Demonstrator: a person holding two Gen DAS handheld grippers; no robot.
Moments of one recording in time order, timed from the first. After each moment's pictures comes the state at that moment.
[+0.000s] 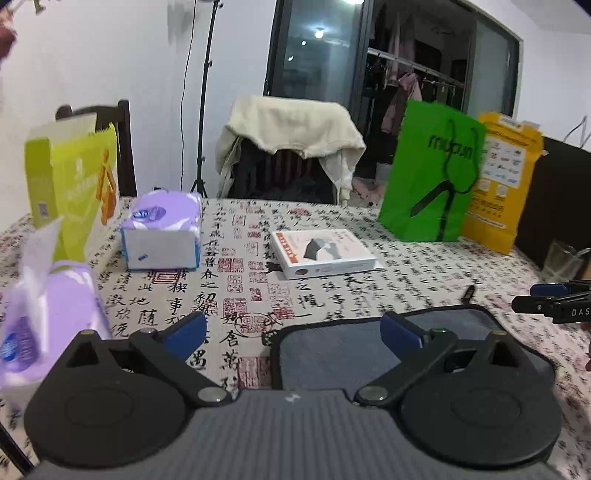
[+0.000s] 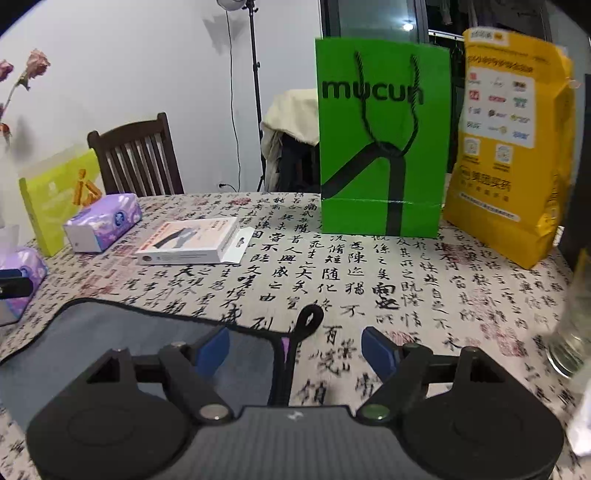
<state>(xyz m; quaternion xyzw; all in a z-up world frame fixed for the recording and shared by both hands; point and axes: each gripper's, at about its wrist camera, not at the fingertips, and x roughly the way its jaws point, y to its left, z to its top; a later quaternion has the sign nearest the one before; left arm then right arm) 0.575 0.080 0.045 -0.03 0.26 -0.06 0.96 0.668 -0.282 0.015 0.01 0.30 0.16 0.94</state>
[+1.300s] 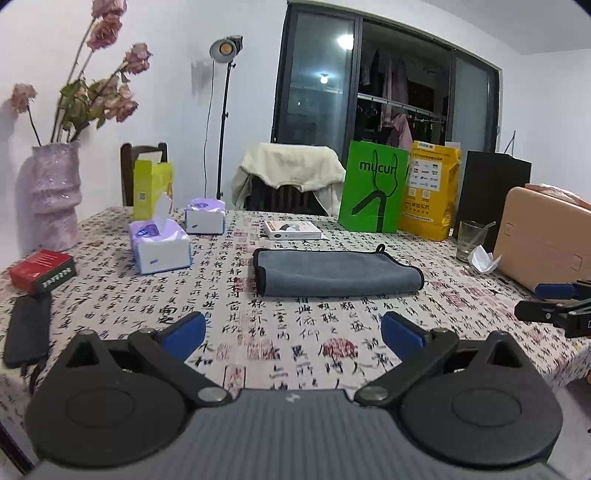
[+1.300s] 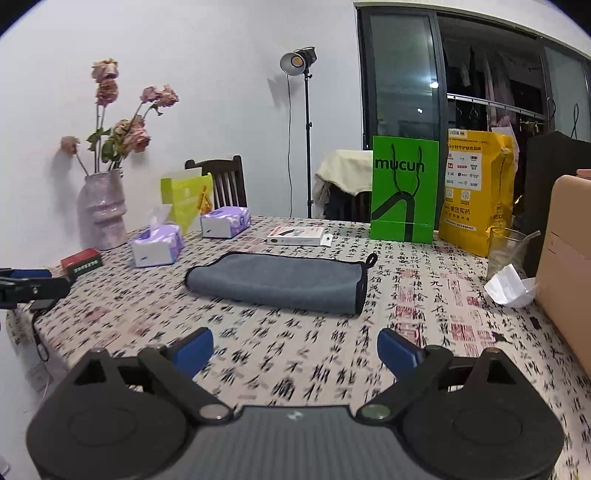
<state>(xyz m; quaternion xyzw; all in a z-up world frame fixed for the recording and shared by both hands) 0.226 0.029 0.061 -0.03 0.19 -0.03 0.98 0.306 -0.296 0.056 0.00 0.21 0.21 0.96</state>
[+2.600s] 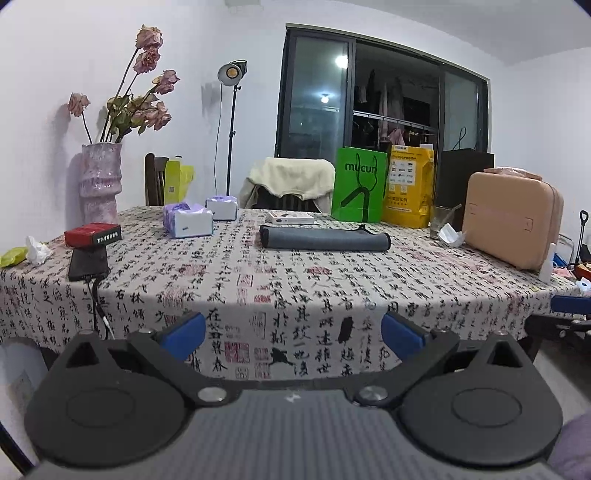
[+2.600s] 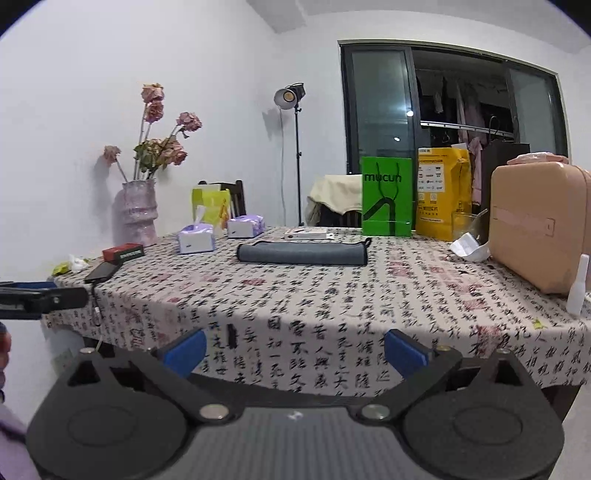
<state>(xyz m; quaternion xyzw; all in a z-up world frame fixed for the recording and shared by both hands) 0.036 0.015 0.013 -0.02 0.15 -0.02 0.99 0.069 -0.285 0.007 0.02 0.16 0.18 0.97</state>
